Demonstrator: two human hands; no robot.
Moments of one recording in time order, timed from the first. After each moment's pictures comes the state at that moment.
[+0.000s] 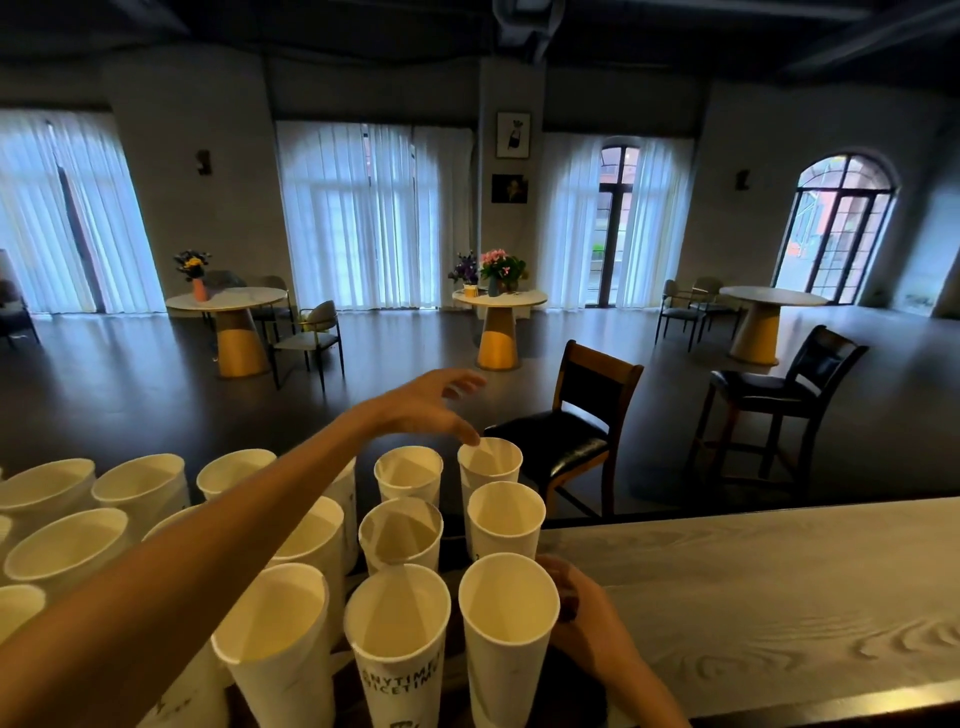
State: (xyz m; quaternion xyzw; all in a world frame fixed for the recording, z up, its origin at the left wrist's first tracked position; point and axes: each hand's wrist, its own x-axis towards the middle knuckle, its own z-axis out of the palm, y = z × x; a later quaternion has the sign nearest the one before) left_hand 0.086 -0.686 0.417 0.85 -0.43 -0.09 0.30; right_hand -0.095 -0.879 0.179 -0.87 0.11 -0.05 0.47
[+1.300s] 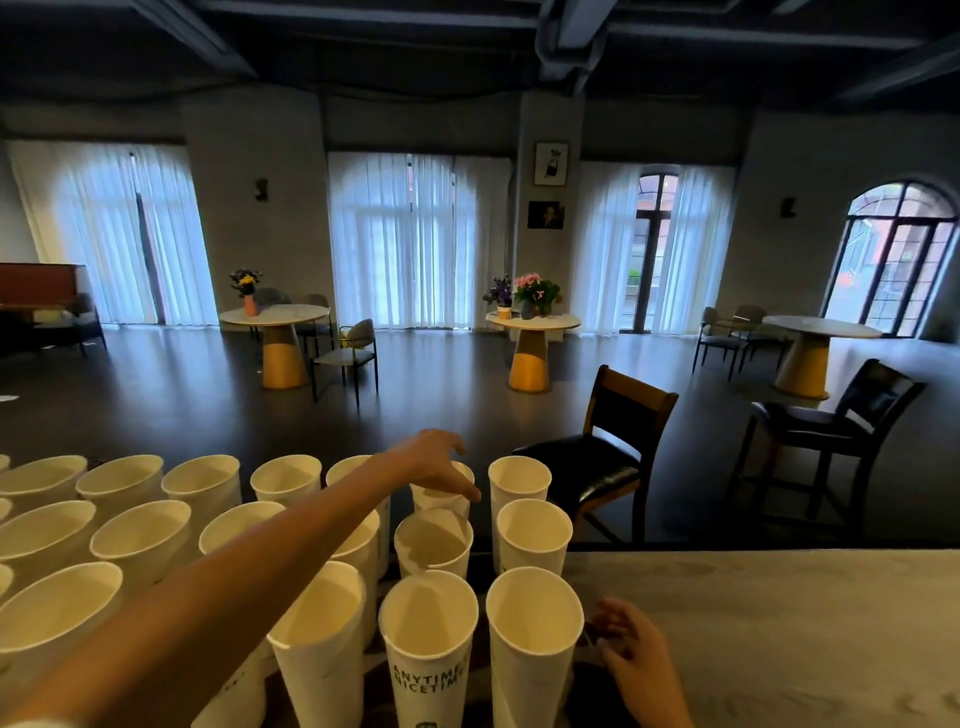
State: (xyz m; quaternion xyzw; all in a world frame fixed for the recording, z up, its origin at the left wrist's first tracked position) left_hand 0.077 -0.660 0.376 0.95 -0.27 -0.06 0.12; right_hand -0.106 -0.903 0.148 -0.81 0.19 -0.17 0.53
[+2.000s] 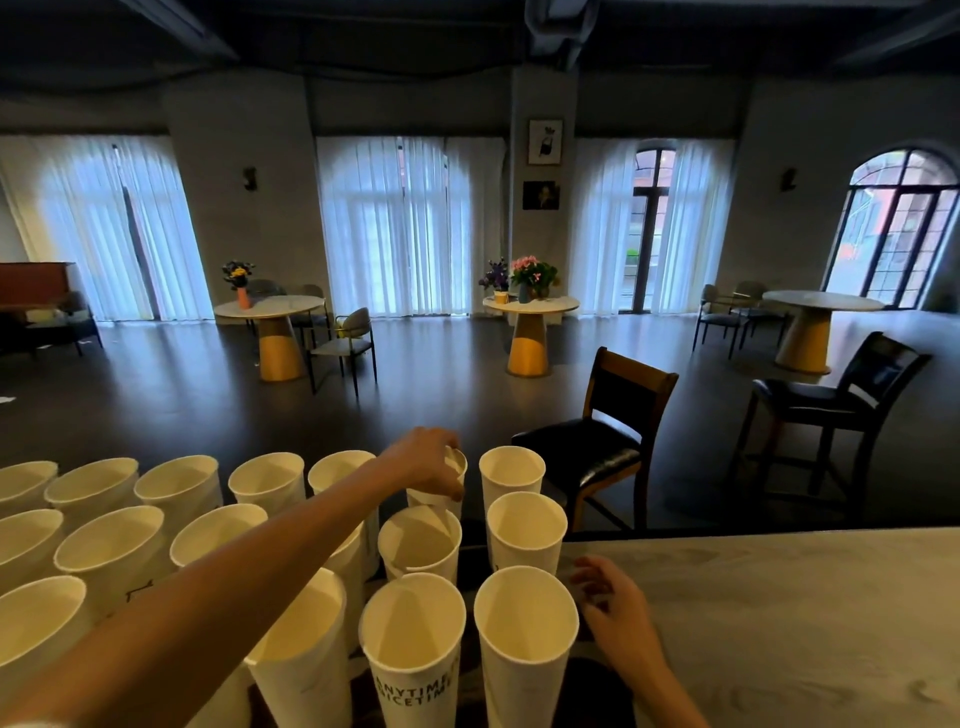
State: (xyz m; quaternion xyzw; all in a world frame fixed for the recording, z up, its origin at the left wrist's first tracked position) left_hand 0.097 -0.672 0.350 0.95 -0.27 -0.03 0.13; right_hand -0.075 -0.895 0.170 -0.83 0.14 -0.18 0.51
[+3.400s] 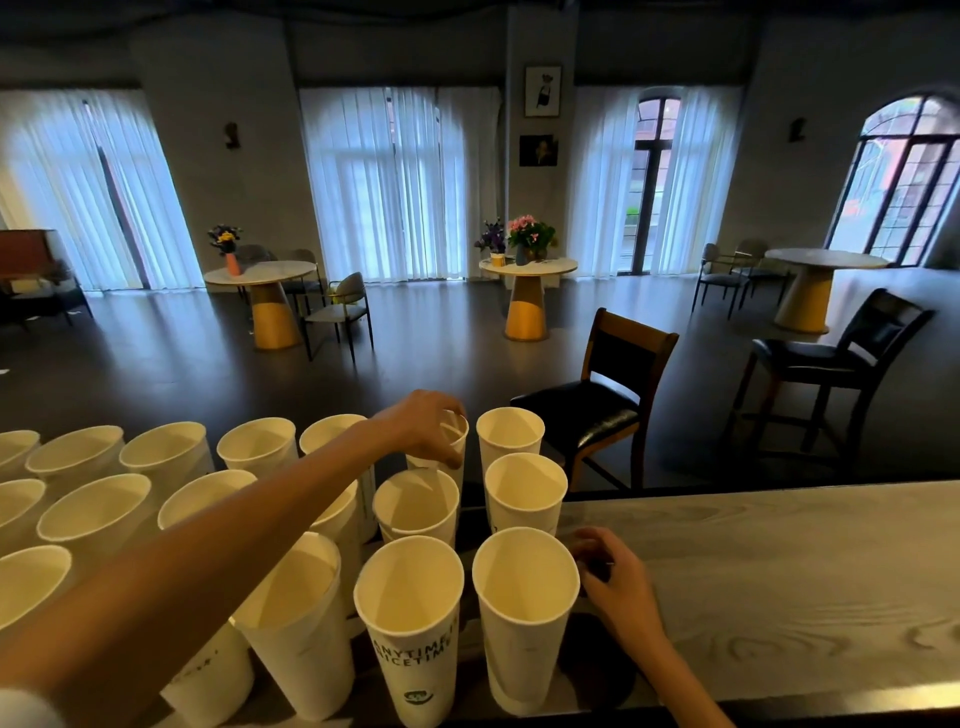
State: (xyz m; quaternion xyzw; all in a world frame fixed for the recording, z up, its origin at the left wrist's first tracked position) left_hand 0.104 -0.672 0.347 0.93 -0.33 -0.04 0.14; right_hand -0.077 -0.897 0.147 -0.83 0.15 -0.20 0.51
